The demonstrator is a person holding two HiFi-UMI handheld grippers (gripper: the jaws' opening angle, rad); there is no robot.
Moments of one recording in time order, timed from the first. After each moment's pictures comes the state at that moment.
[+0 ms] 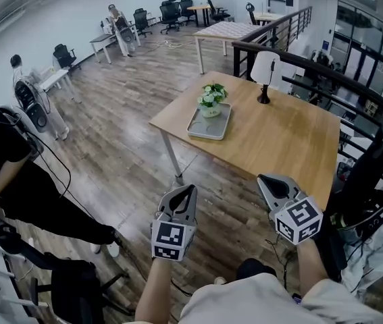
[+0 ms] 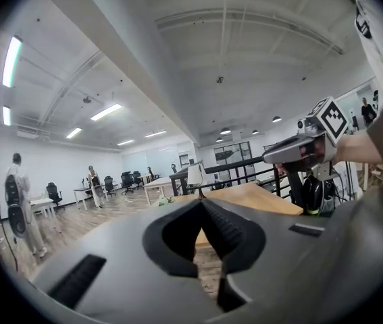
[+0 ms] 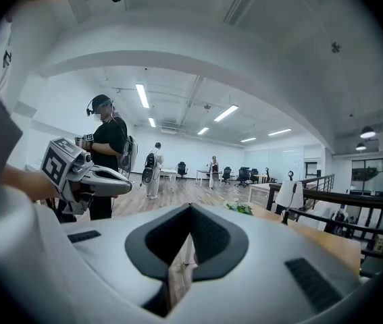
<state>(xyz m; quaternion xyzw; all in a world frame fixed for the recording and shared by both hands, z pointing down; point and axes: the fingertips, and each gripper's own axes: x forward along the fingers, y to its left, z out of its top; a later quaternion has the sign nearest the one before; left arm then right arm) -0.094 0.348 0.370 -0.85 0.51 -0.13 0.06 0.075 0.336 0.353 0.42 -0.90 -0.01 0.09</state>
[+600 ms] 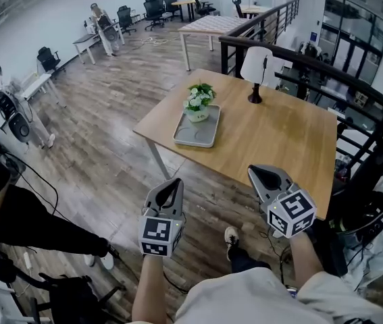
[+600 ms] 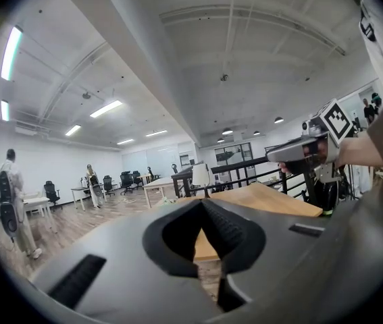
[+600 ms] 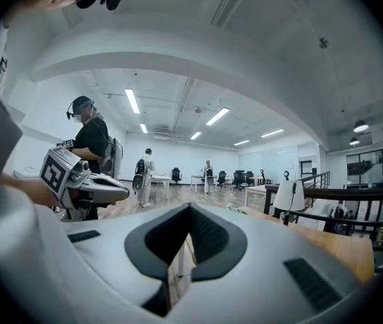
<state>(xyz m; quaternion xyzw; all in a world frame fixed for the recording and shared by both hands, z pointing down) -0.110 0.237 0.377 -0.85 0.51 -0.13 0.05 0.070 0.229 0.355 0.44 -0.90 0.00 0.06</state>
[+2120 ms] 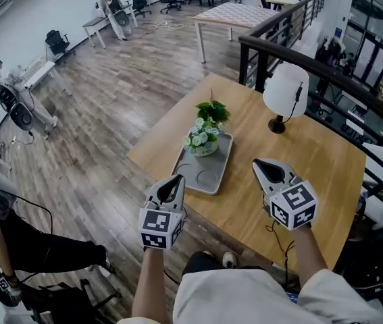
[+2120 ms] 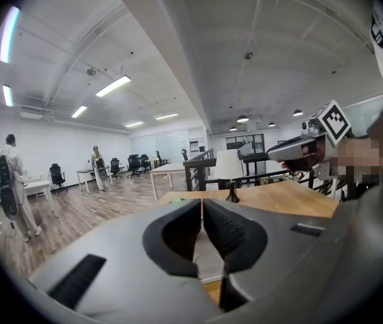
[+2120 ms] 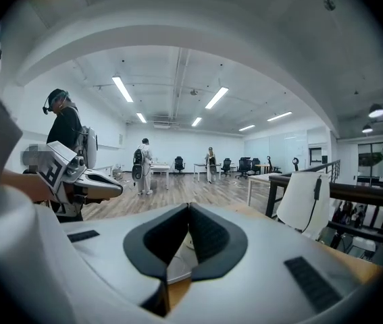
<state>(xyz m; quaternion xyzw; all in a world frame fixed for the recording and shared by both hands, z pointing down) -0.095 -0.066 0.395 -0.82 0.55 -0.15 -0.01 0.097 -0.100 0.370 0.41 -0.91 0.04 0.11</state>
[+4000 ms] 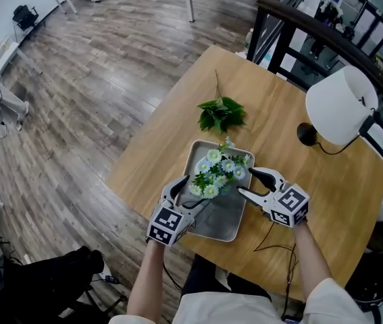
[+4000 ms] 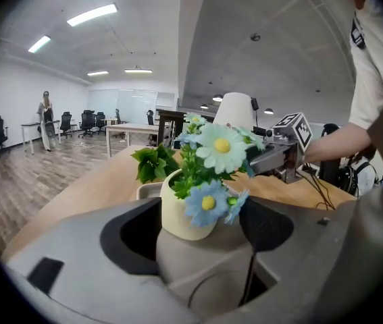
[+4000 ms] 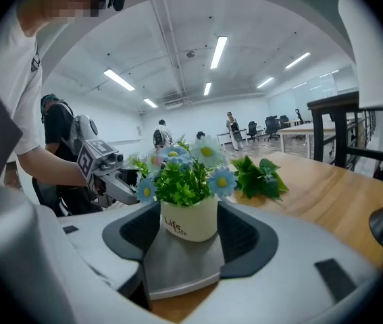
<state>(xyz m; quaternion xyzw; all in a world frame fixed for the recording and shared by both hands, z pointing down) -0.115 -0.290 0.620 -0.90 0.36 -0.21 -0.14 0.004 -0.310 0.605 0.26 -0.93 0.16 0.17</state>
